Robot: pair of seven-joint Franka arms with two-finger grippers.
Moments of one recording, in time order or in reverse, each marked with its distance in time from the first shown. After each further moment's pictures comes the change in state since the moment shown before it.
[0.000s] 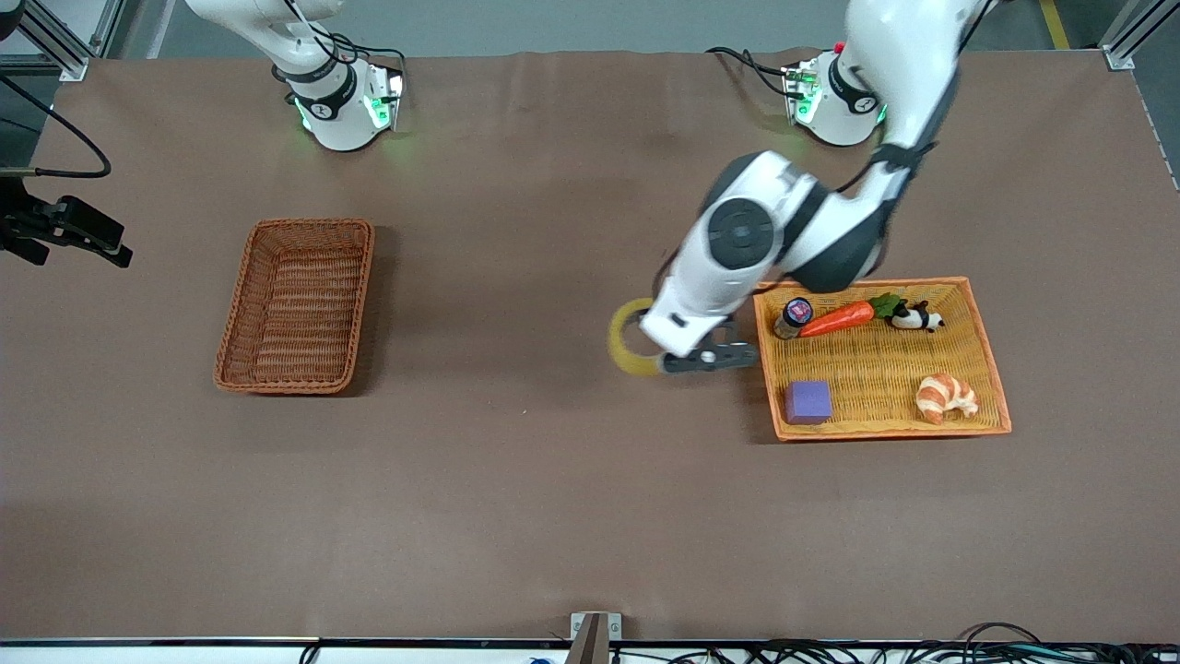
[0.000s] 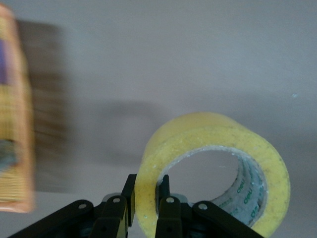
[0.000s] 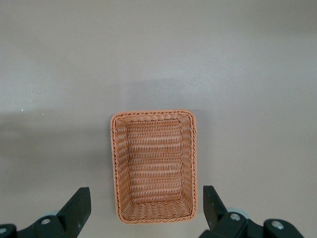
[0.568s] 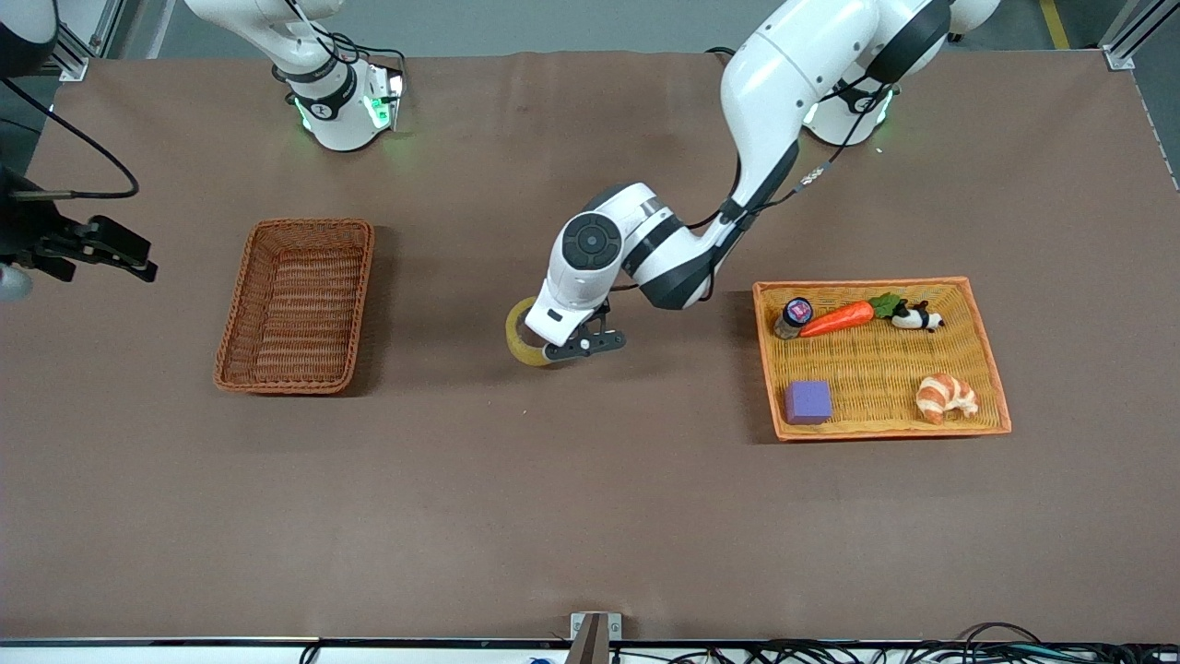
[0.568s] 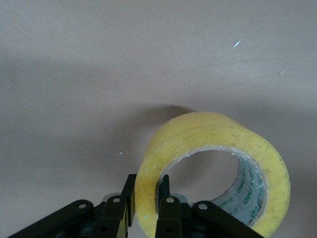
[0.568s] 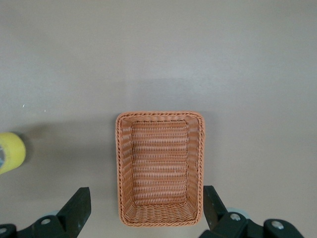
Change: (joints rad) left arm -0.234 0.284 0.043 0.168 0.000 0.198 -0.215; right arm 0.039 0.046 0.006 -0.002 0.003 0.023 0.000
